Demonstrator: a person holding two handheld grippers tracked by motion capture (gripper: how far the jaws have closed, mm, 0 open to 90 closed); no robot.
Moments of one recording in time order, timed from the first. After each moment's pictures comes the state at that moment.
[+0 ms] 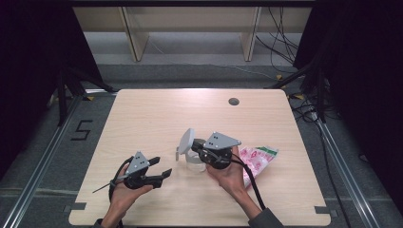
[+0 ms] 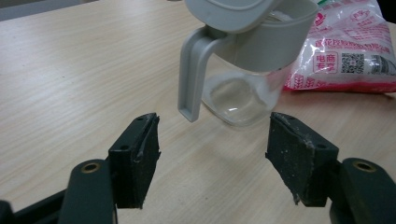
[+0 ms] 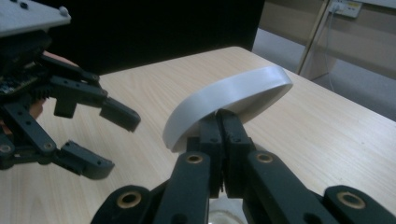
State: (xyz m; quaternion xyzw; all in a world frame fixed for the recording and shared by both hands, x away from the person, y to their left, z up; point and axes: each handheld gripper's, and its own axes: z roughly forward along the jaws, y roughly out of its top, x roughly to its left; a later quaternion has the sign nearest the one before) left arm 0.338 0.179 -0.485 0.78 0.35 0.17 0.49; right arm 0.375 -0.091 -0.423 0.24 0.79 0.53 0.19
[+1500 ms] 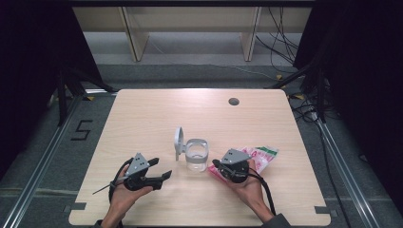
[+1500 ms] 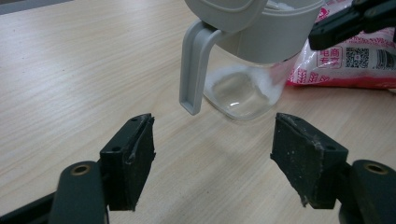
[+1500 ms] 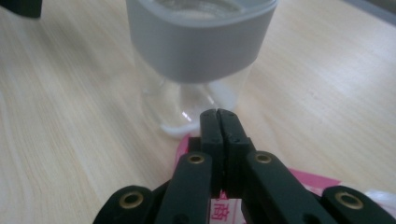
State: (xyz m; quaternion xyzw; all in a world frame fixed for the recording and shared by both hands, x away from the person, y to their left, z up) left arm 0.339 0.181 -0.490 0.78 0.36 0.18 0.48; right arm 0.364 -0.145 -0.482 0.27 0.85 0.40 0.20
